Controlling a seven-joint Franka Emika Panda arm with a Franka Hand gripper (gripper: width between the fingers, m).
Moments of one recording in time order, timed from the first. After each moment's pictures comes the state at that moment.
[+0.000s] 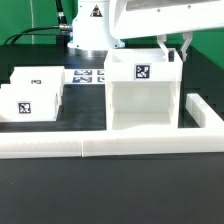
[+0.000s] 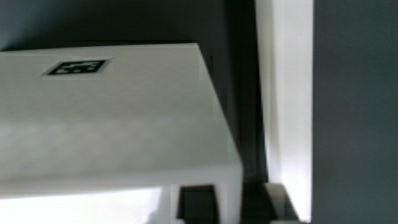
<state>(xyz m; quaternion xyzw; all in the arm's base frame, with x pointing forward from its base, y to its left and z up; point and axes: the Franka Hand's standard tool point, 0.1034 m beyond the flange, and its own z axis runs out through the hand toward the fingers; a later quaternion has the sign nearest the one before) 0.565 0.104 0.106 -0.99 0.11 -0.07 0.06</state>
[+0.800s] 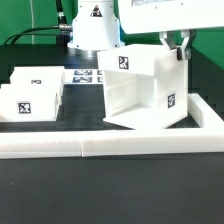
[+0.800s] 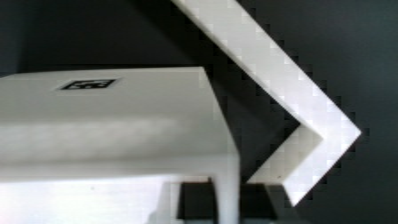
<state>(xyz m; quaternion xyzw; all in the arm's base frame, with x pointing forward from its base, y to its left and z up) 0.577 0.106 0.112 -0.90 0.42 -0.03 0.09</state>
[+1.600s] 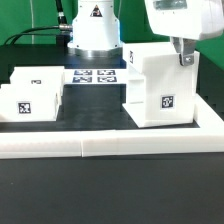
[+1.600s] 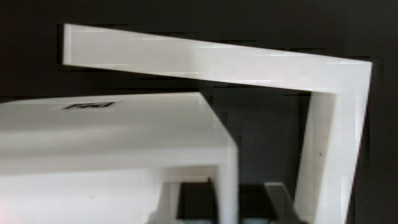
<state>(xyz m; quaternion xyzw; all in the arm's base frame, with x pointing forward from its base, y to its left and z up) 0.579 0.115 0.105 -0.75 0.66 0.02 0.11</state>
